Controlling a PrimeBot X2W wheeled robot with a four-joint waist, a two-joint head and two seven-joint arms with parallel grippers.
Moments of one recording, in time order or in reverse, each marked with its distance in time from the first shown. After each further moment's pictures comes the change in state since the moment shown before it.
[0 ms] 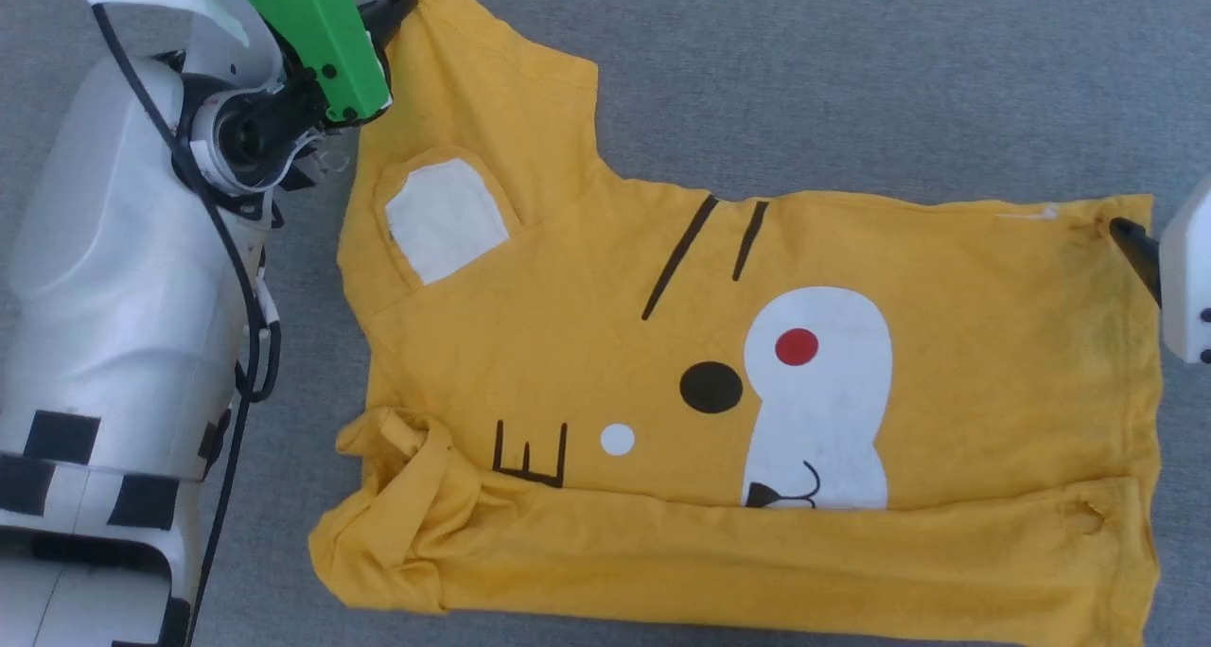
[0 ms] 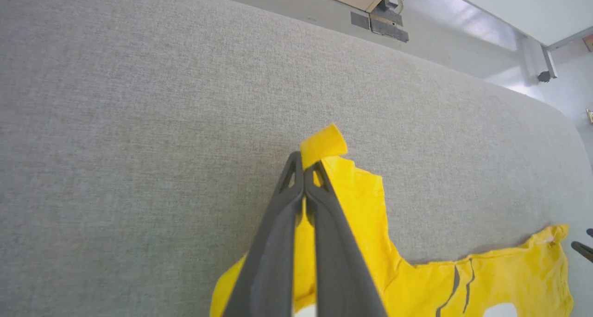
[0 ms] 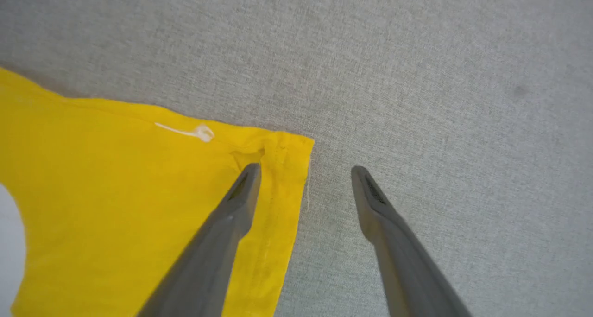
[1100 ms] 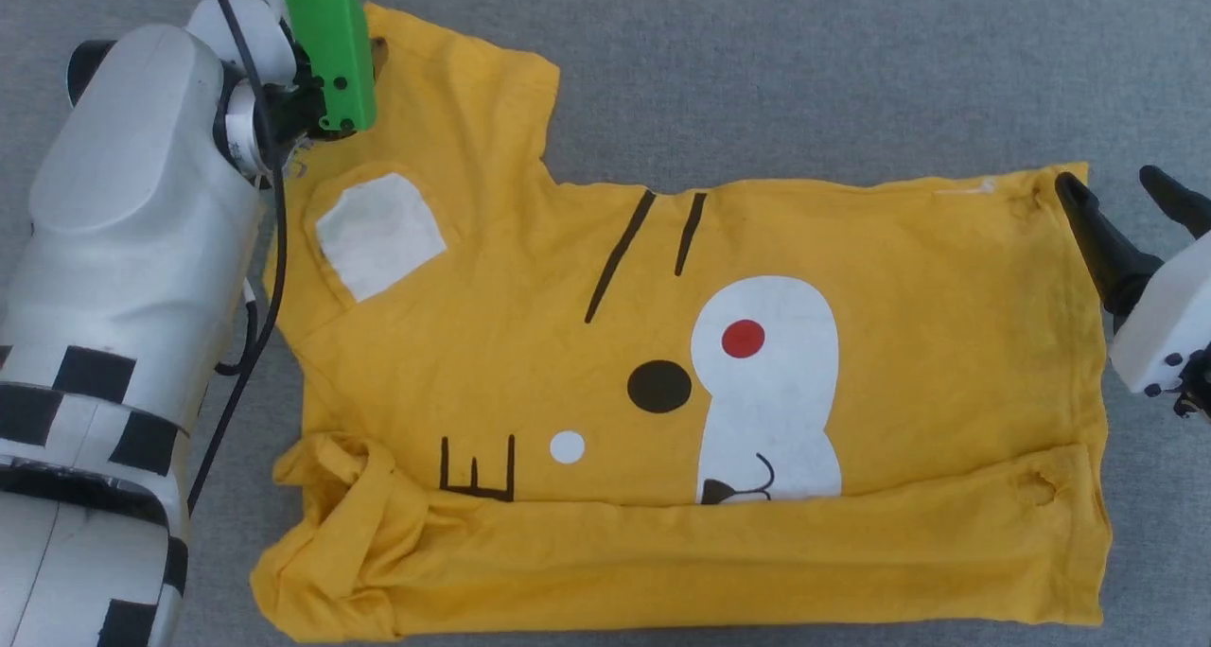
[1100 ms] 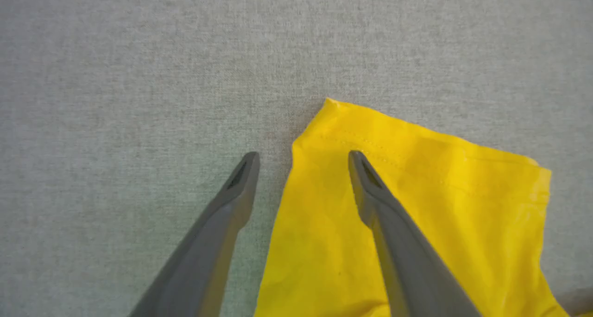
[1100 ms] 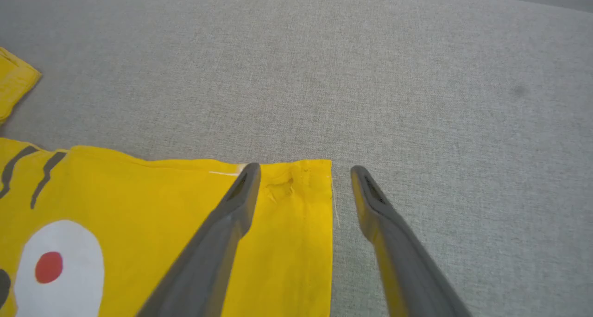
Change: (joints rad) left arm -0.144 0.007 -0.175 0.282 0.219 0.047 0.046; right arm 0.134 0.189 -0.092 -0.095 0.062 0.000 -0.399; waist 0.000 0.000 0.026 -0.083
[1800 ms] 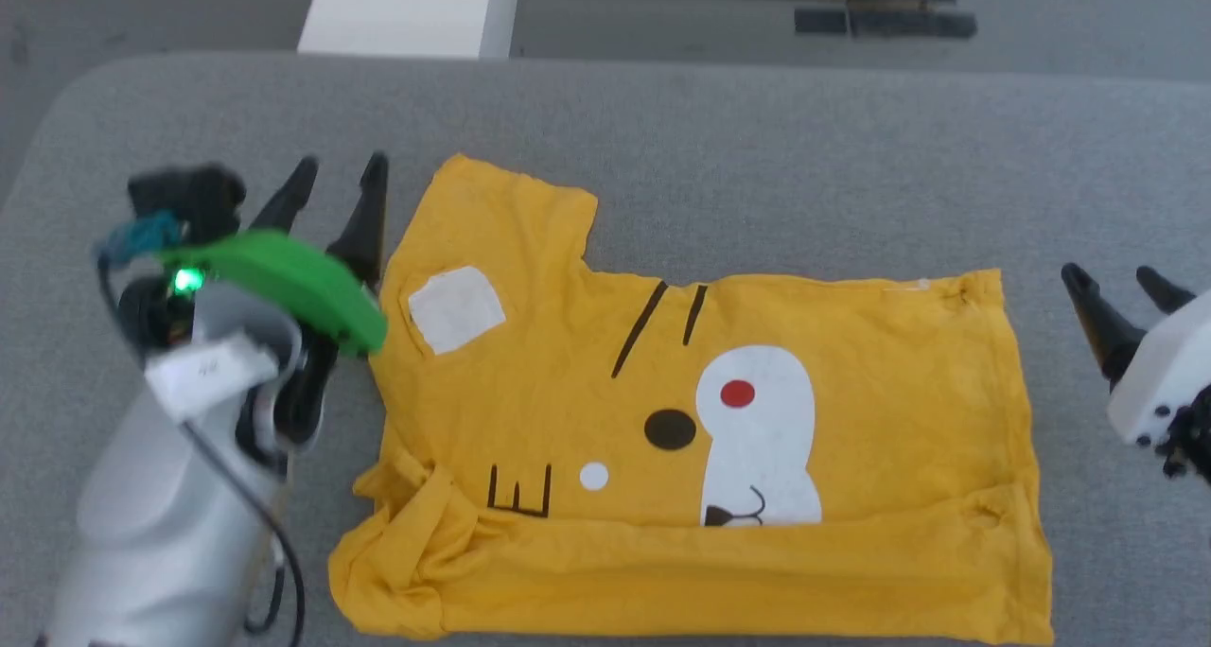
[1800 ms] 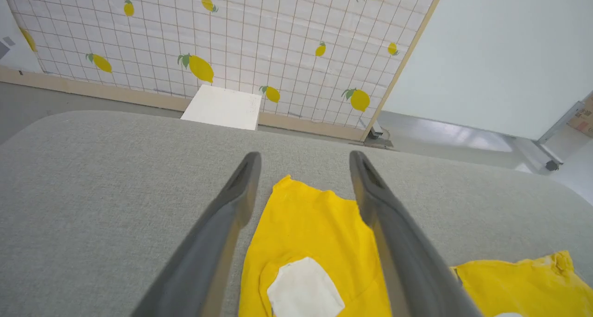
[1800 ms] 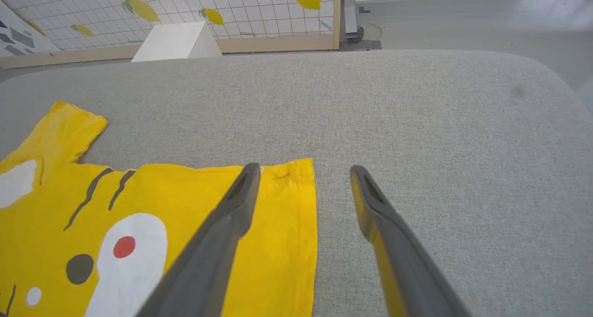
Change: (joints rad) left arm 0.652 0.061 0.185 -0.571 -0.047 0.012 -0.627; right arm 0.093 0.011 -0.060 0.164 0.007 0.000 -0.082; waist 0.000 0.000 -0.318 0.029
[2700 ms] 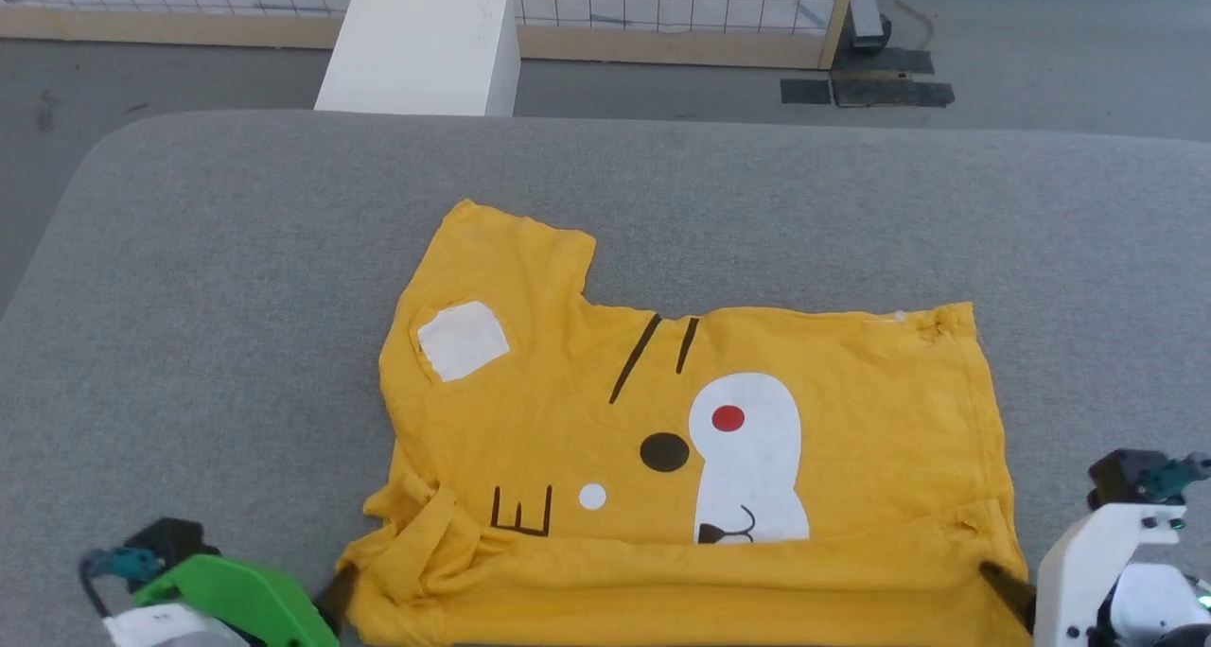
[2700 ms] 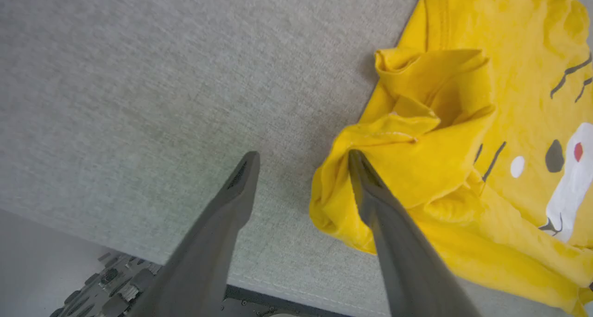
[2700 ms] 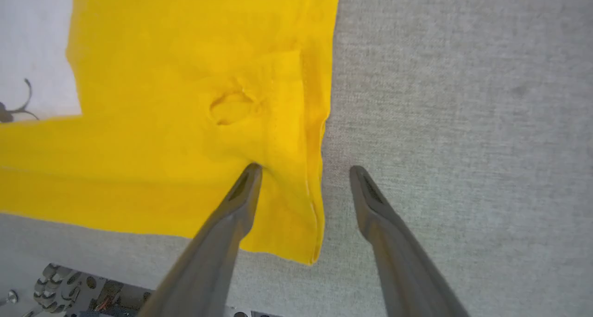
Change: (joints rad) left arm 0.631 0.049 0.108 -0.275 -0.280 0.338 0.403; right arm 0.313 0.040 0.070 0.104 -0.020 0.001 0.197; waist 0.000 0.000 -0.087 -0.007
